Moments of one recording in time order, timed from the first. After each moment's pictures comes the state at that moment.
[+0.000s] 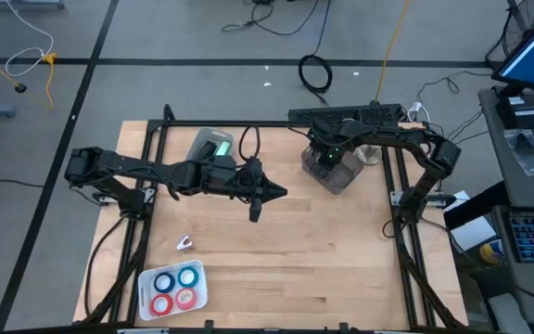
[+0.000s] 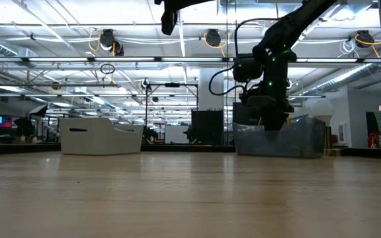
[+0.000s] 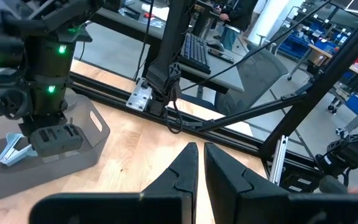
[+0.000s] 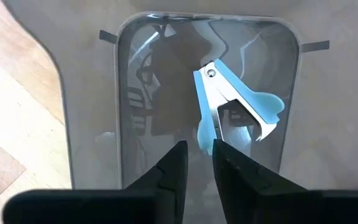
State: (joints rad) left arm -0.03 1.49 1.10 0.20 0.02 -0.37; right arm -0.58 1.70 1.10 -0.81 0.02 0.14
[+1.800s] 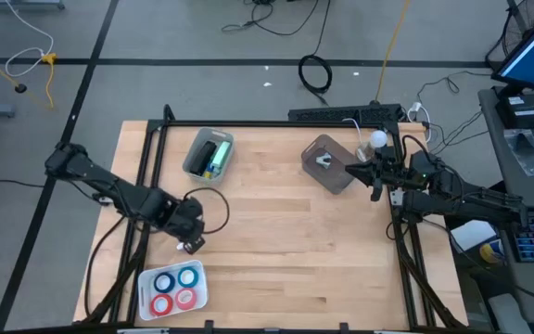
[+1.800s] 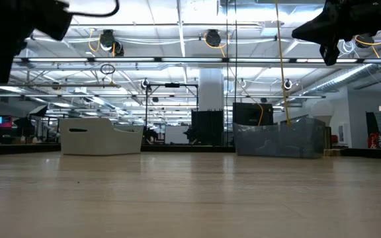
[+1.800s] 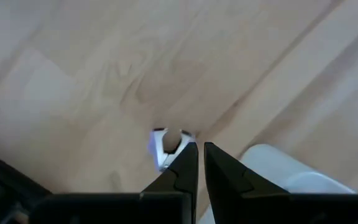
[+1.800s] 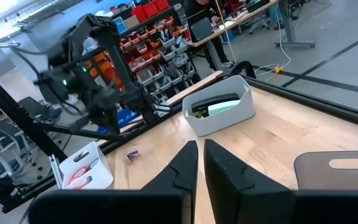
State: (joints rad) left arm -0.42 1.26 0.98 -1.13 -0.03 -1.17; right arm -0.27 0.35 0.43 -0.17 -0.05 0.46
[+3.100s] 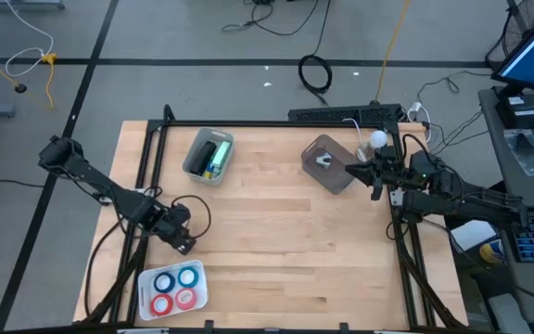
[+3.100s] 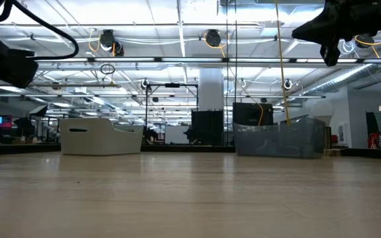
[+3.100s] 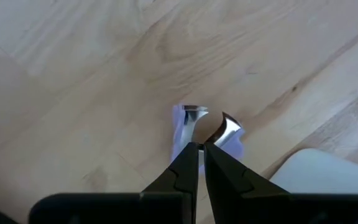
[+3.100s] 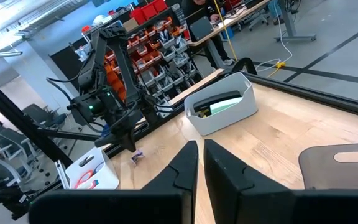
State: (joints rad) left arm -0.54 1.08 0.55 -0.78 0.01 -1.47; right arm -0.27 0.35 0.43 -0.17 -0.05 0.51
